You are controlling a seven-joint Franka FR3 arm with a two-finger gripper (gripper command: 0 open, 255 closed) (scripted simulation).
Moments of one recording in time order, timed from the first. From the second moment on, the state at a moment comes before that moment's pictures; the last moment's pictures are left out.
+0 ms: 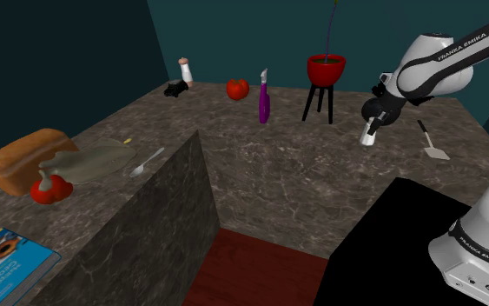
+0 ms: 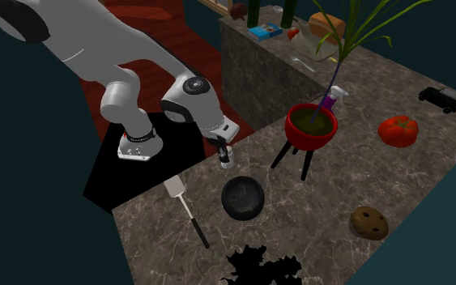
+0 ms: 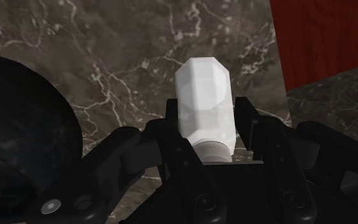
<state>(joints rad) 0.01 -0.35 -0.59 -2.72 -0.15 2.60 -0.55</state>
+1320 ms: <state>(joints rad) -0.03 -0.50 -0.51 -2.62 -0.19 2.35 -0.49</state>
